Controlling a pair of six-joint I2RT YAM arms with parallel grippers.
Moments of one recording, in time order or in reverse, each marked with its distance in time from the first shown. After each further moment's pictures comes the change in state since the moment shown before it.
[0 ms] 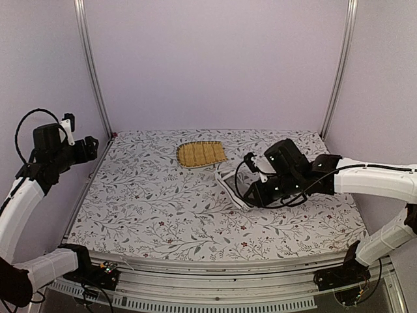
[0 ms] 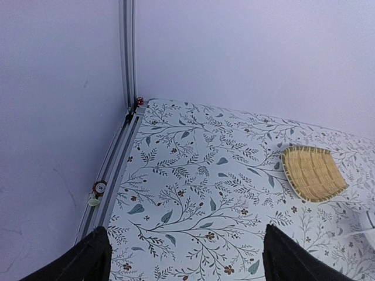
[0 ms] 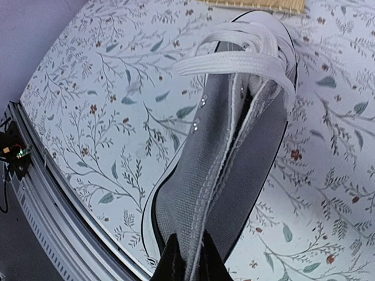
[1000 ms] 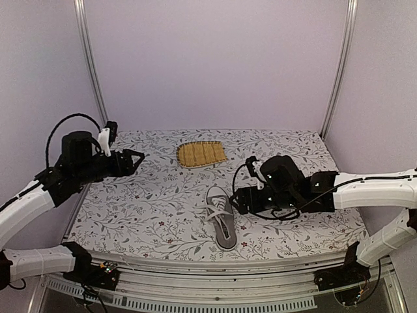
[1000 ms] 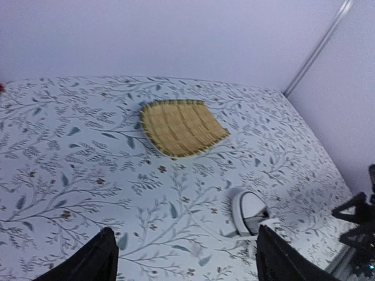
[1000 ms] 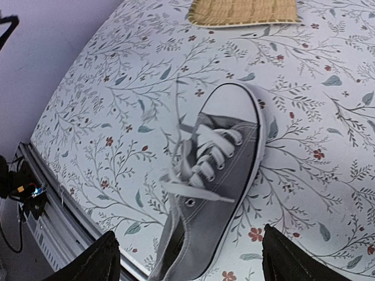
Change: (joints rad) left arm -0.399 0.026 -0.060 0.082 0.080 -0.186; right arm 0.201 -0.024 -0.138 0.205 0.215 0.259
